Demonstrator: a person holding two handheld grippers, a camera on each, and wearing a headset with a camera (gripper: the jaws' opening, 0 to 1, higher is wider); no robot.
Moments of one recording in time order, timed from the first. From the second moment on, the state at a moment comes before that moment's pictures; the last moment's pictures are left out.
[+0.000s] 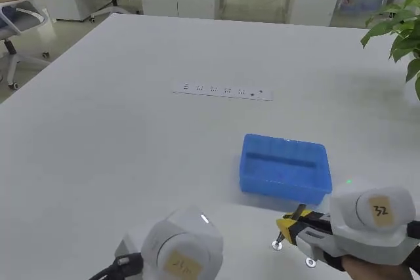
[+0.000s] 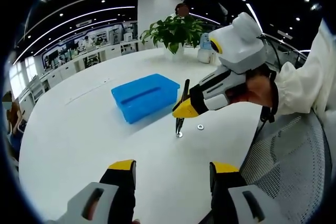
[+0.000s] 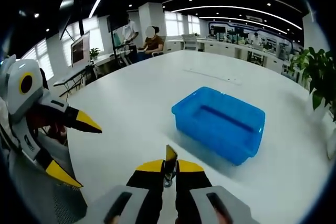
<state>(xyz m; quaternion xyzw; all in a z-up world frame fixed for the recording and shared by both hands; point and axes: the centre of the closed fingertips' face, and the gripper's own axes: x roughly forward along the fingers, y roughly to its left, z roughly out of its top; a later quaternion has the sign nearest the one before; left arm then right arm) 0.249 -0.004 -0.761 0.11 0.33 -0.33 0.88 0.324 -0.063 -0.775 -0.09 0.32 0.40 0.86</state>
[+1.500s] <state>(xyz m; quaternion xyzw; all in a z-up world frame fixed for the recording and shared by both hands) 0.245 -0.009 -0.767 0.06 0.32 -0.33 0.89 0.431 -0.057 -0.733 -0.11 0.28 0.37 0.88</state>
